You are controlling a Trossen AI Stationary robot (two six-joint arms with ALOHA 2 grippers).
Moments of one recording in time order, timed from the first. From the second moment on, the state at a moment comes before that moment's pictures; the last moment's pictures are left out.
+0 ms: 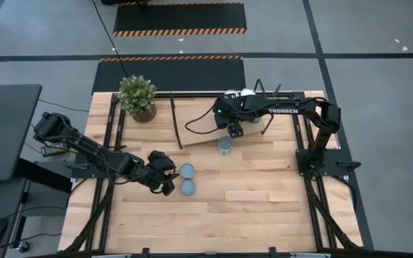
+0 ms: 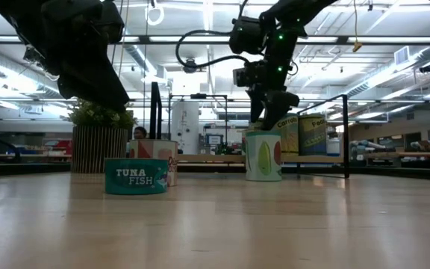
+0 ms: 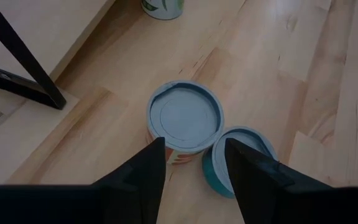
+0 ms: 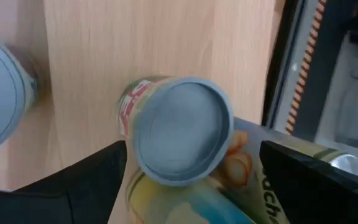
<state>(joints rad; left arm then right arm) -0.44 1.28 0.67 -0.26 -0.54 -0.82 -0.30 1.78 1.41 -0.79 0.34 -0.60</state>
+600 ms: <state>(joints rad) -0.43 1.30 0.67 -0.35 -0.47 -0.86 -0.02 1.78 1.52 -0.60 0.11 -0.13</state>
